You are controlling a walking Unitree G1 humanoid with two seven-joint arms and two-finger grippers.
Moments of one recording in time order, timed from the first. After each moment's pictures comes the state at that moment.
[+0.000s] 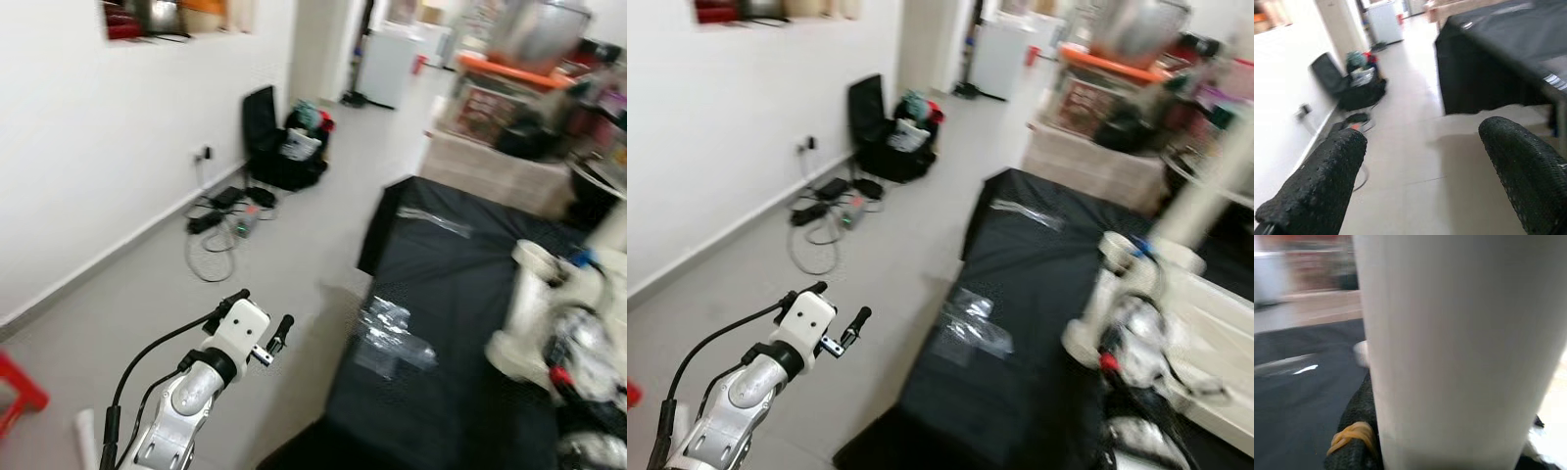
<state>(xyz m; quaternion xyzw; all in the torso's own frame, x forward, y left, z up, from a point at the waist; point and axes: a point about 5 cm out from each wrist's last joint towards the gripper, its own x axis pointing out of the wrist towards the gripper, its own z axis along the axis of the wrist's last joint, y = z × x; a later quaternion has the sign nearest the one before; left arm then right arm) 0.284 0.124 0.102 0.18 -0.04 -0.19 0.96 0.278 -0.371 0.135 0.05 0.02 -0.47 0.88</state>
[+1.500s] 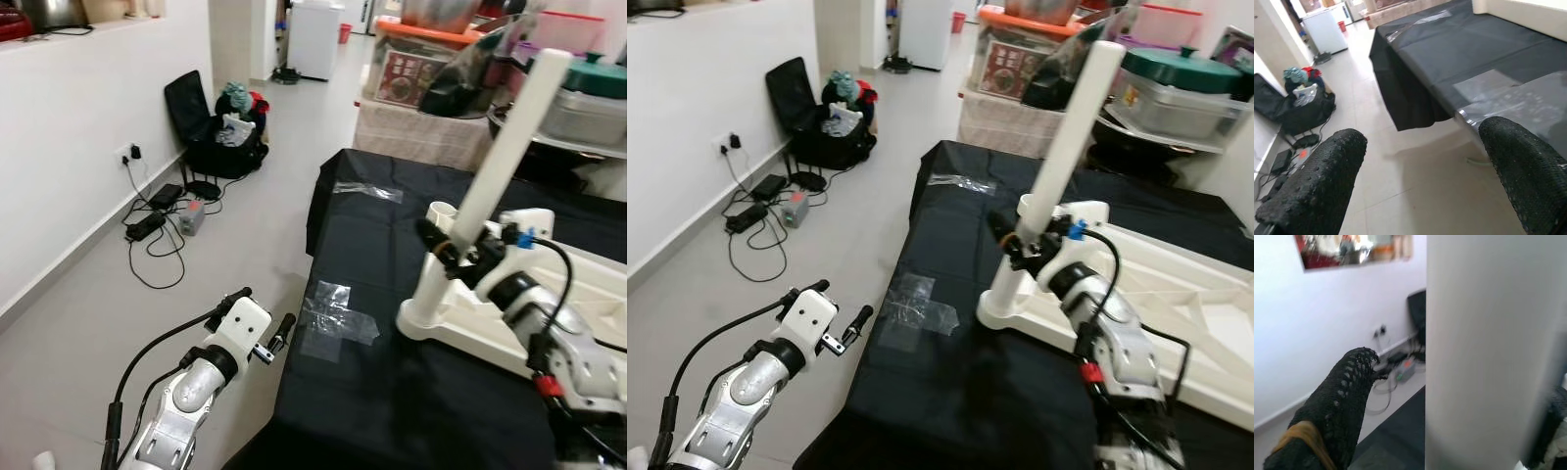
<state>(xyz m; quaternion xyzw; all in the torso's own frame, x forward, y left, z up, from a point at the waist) 0.288 0.122 0.105 0.18 -0.05 -0.19 0.96 0.333 -0.221 0.199 0.05 -0.05 0.21 0.97</state>
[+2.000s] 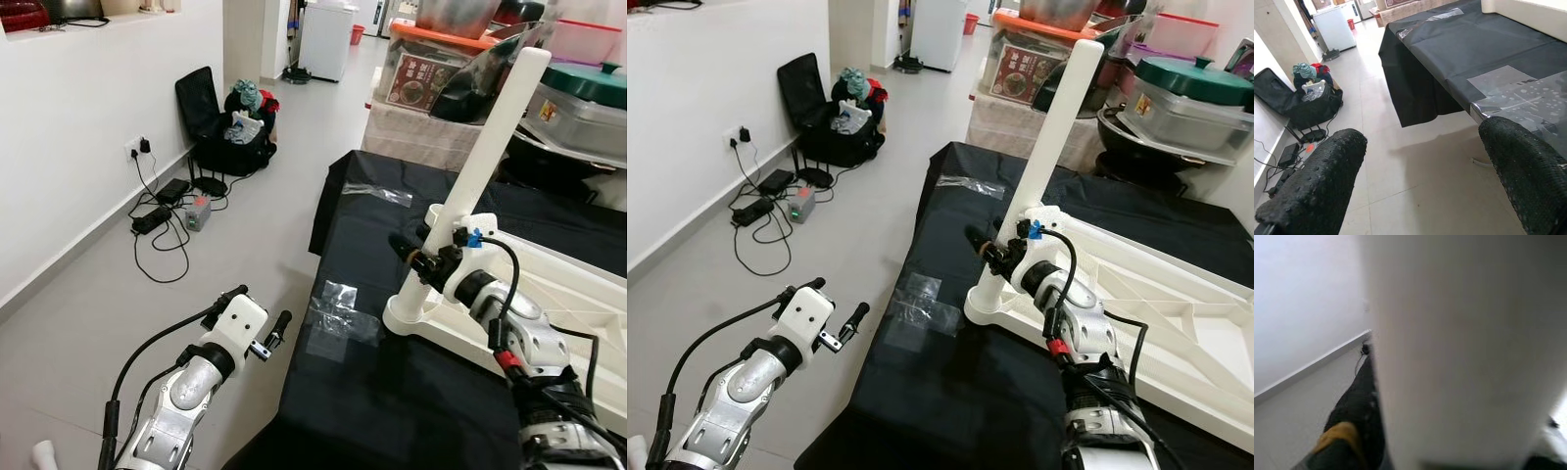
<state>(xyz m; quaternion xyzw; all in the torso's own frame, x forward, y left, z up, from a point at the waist) 0.290 0.126 0.106 0.18 -0.05 -0.18 0.96 0.352 -0.223 0.176 0.04 0.00 0.18 0.98</state>
